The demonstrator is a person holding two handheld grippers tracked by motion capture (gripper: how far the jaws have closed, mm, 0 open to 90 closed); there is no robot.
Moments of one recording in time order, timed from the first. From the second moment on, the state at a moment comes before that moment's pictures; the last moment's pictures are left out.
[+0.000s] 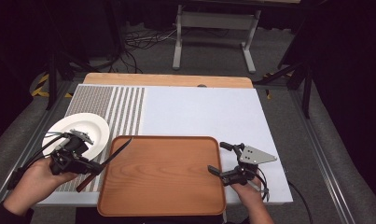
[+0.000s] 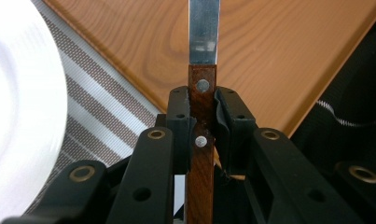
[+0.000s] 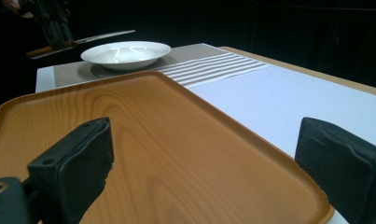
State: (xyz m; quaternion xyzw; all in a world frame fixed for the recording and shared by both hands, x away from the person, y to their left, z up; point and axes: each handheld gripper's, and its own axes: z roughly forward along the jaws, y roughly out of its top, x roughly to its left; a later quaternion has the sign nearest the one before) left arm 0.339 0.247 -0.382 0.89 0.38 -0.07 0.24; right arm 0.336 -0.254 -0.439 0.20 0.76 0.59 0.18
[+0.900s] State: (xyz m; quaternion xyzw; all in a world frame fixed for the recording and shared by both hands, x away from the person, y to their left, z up) left arm 0.339 0.208 -0.406 0.88 0.41 -0.10 0.23; right arm 0.336 -0.255 -0.439 0.20 0.76 0.59 0.18
